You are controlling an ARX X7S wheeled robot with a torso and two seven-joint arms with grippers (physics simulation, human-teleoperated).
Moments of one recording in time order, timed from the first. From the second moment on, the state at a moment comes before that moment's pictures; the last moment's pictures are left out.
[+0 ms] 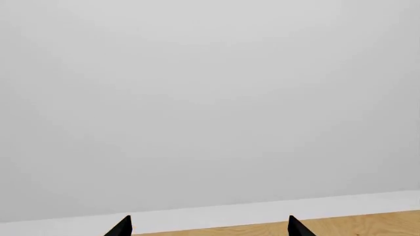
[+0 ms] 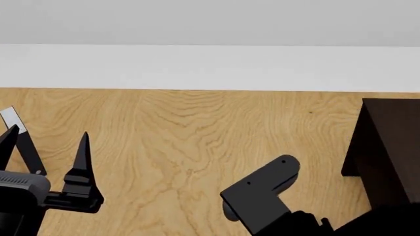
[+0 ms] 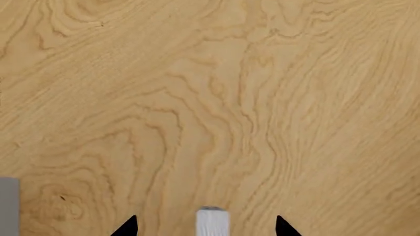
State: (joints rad) left arm -0.25 -0.26 0.17 0.46 -0.24 -0.40 -0.19; right arm 0.99 0.70 -0.58 -0.26 2.11 1.46 1.00
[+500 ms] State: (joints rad) left arm -0.25 -0.27 0.17 0.47 -0.26 -0.40 -0.20; right arm 0.94 0.69 -0.66 -0.23 2.04 1.47 0.94
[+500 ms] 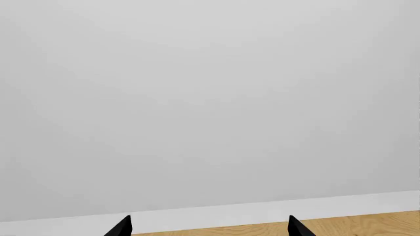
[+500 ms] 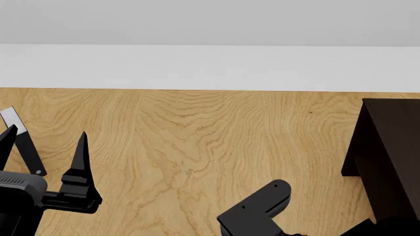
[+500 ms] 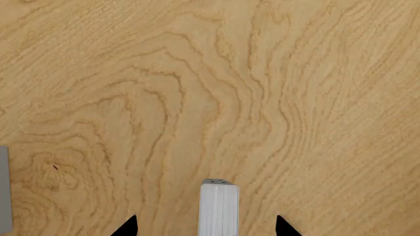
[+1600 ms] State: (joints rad) left arm -0.25 -0.29 0.19 0.47 -0.28 -0.39 -0.22; right arm 0.76 0.72 -0.66 -0.25 1.64 1.39 0.56
